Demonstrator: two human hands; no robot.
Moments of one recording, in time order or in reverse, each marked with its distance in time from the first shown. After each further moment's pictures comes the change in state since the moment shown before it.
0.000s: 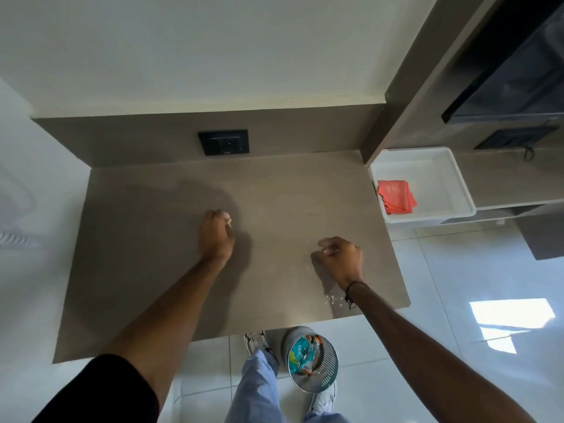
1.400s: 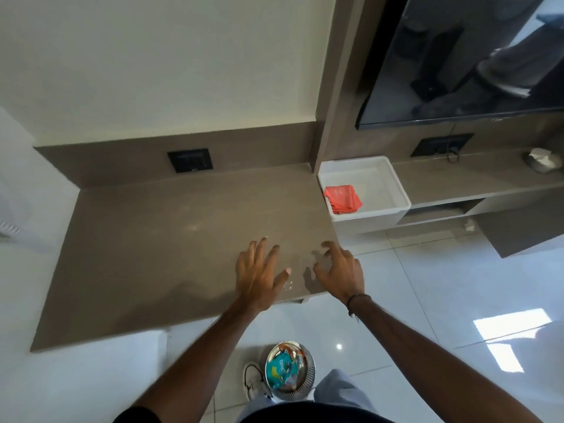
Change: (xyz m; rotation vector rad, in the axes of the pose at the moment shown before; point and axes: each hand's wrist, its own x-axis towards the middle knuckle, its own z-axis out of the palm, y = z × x) left_hand -0.197 0.130 0.052 0.230 -0.128 0.481; right_hand -0.076 0.075 -0.116 -0.258 0.096 -0.265
